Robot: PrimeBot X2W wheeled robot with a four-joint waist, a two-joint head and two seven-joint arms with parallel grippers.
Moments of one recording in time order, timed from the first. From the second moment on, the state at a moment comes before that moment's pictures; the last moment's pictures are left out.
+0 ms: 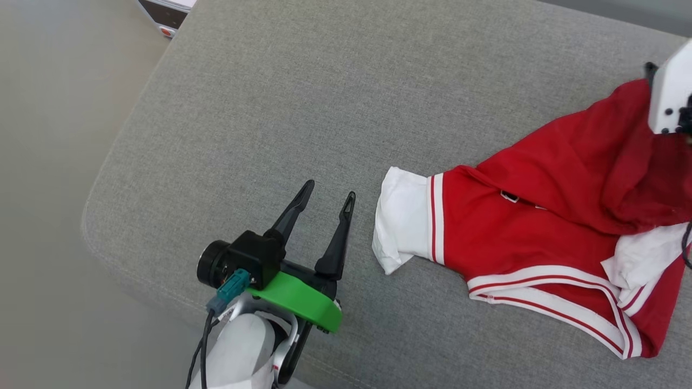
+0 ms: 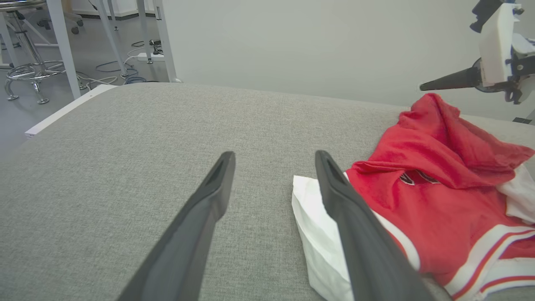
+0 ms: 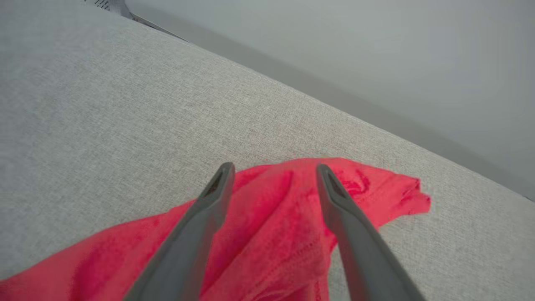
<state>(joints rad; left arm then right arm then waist) -0.24 0.06 -0.35 0.16 -0.27 -0.13 -0.26 -0.98 -0.36 0.02 0.76 0.04 0.13 0.49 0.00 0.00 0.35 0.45</state>
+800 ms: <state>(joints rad) -0.16 0.08 -0.23 0.18 -0.27 -0.13 -0.26 -0.59 -0.37 0.18 0.42 0.41 0.13 -0.06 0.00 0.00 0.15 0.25</state>
